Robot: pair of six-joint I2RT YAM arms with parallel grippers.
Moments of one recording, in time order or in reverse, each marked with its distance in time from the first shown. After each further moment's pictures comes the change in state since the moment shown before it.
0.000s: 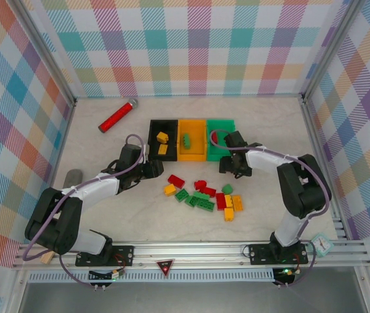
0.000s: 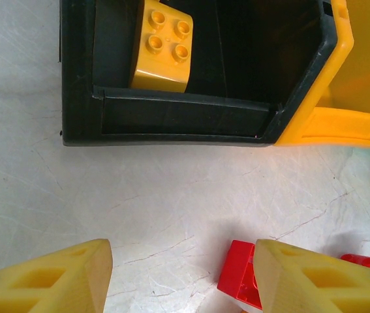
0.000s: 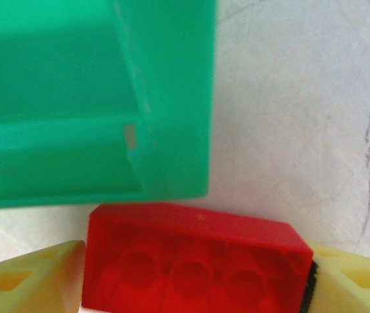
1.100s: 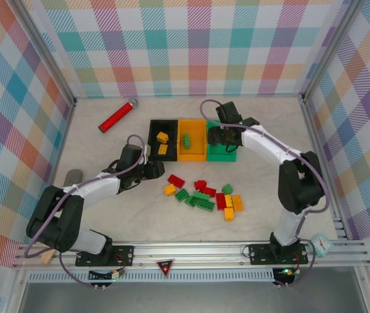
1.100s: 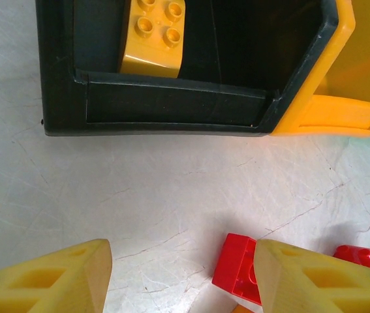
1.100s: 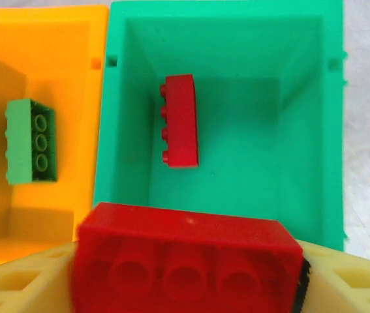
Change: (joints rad) left arm 0.000 0.019 0.000 0.004 0.034 0.000; right arm 0.031 0.073 0.434 -0.113 -0.002 -0.124
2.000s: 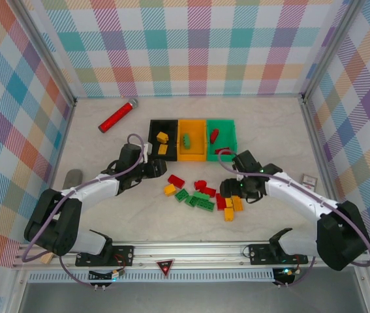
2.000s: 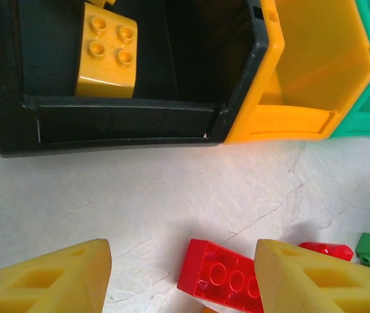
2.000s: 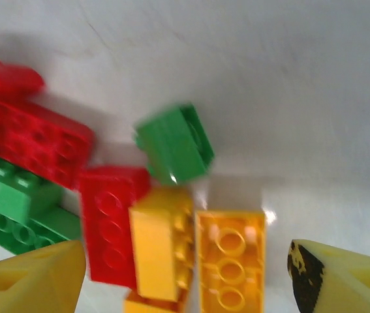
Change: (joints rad) left arm -0.017 -0.034 -0.013 0.054 0.055 0.000; right arm 0.082 -0.580 -0.713 -0.127 -0.203 0.132
